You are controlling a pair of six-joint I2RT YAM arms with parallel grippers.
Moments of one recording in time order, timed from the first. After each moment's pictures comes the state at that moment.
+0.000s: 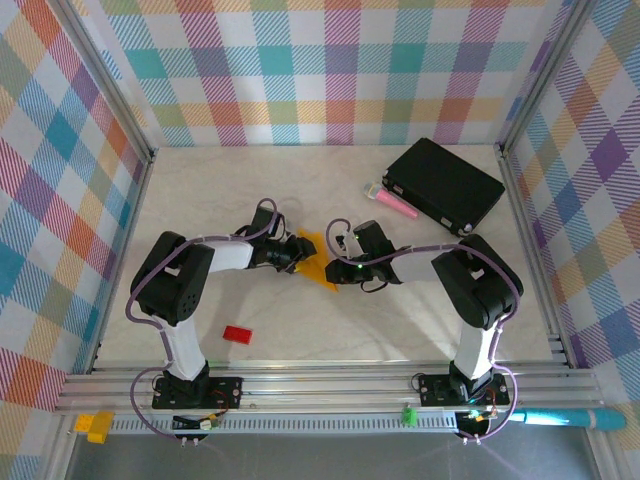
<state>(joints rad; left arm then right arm) -0.42 1.86 0.93 0.01 0.56 -0.96 0.61 1.83 0.85 0.10 -0.54 0.47</state>
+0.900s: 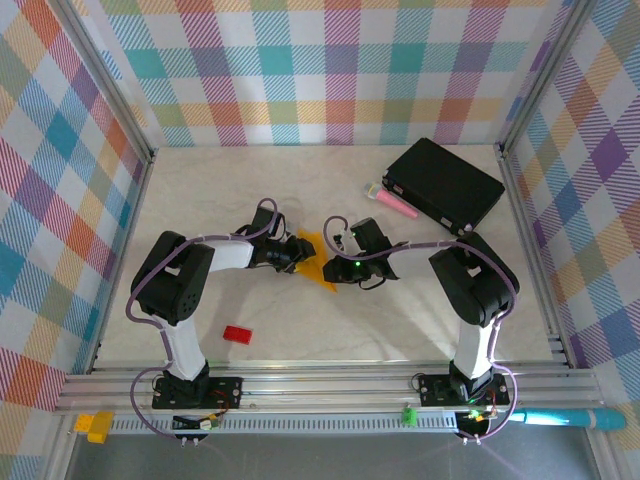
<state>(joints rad) -0.42 1.86 0.94 -0.01 0.55 -0.95 0.61 1.86 0.91 0.03 -0.57 0.49</state>
